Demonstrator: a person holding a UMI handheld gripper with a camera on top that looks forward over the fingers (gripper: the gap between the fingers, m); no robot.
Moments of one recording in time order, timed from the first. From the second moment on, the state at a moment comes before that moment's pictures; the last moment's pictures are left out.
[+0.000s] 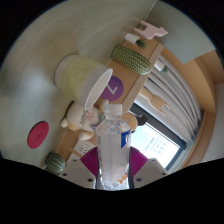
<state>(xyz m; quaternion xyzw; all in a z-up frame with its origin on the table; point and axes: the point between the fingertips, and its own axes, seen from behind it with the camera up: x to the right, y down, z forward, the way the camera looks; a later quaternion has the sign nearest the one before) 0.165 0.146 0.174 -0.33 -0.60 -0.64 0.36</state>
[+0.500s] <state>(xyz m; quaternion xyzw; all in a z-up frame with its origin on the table) 0.130 0.158 0.175 -0.23 -0.63 -0.67 0.32</state>
